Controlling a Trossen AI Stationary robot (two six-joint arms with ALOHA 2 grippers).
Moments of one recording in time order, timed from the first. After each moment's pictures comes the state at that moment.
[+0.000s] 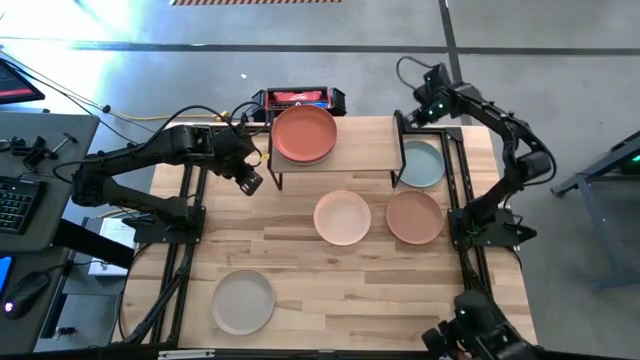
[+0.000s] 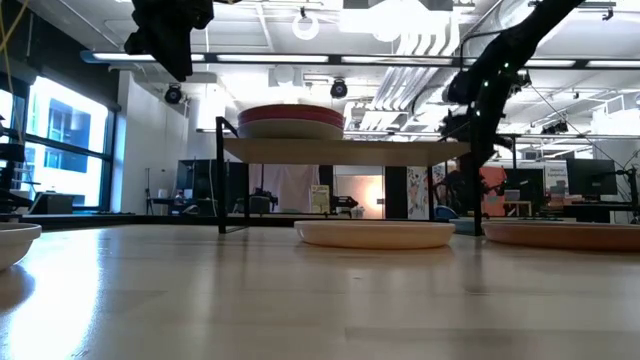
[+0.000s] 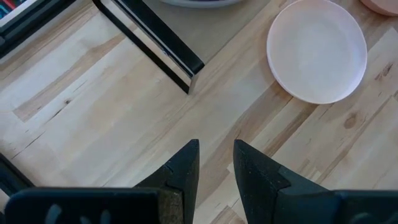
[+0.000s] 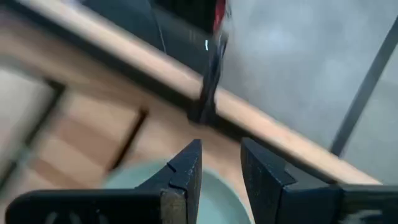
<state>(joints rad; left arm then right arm) 0.27 1.18 1.27 -1.21 -0.12 -0.52 -1.17 1.58 1.20 -0.72 -0.06 -0.13</state>
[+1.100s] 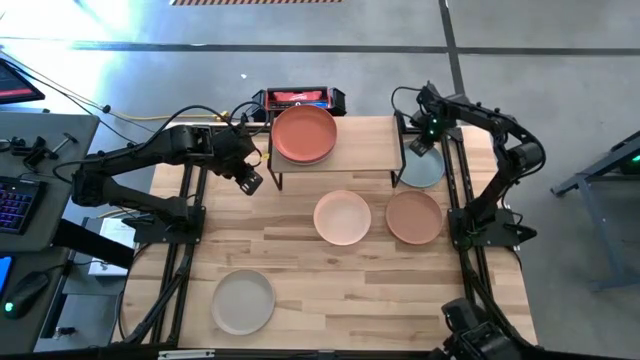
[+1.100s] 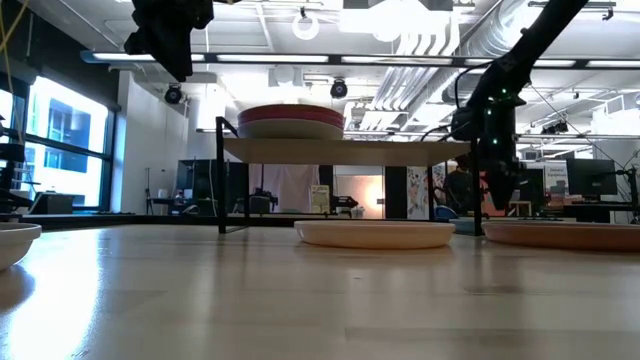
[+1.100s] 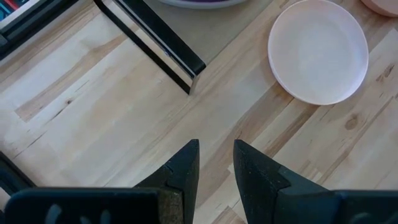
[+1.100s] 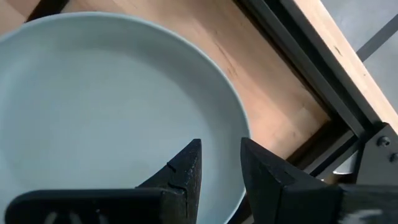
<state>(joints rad) 0.27 1.18 1.27 -1.21 -0.12 -0.52 -1.16 1.68 1.09 -0.85 0.06 -0.38</state>
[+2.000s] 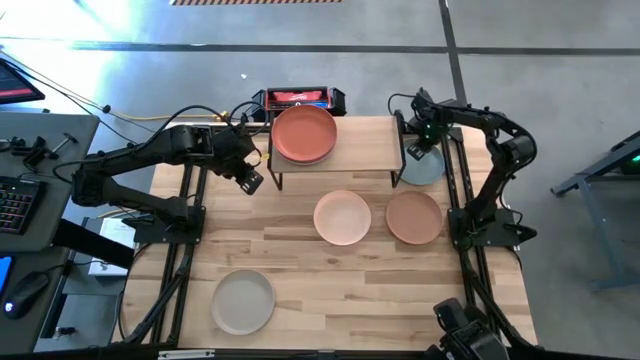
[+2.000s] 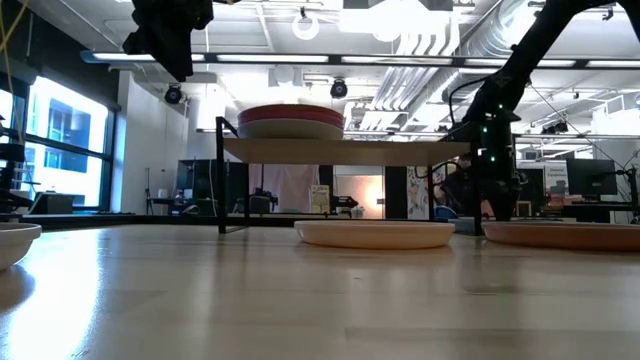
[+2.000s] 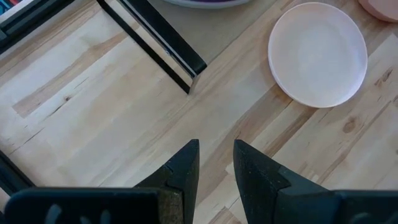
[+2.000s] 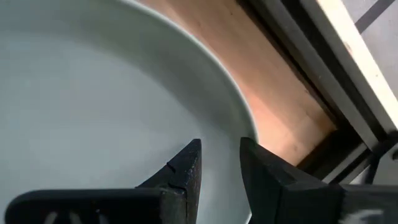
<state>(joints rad) 0.27 1.18 1.27 -1.21 -0.12 -0.55 -1.14 1.77 1.05 -0.74 0.16 -0.36</state>
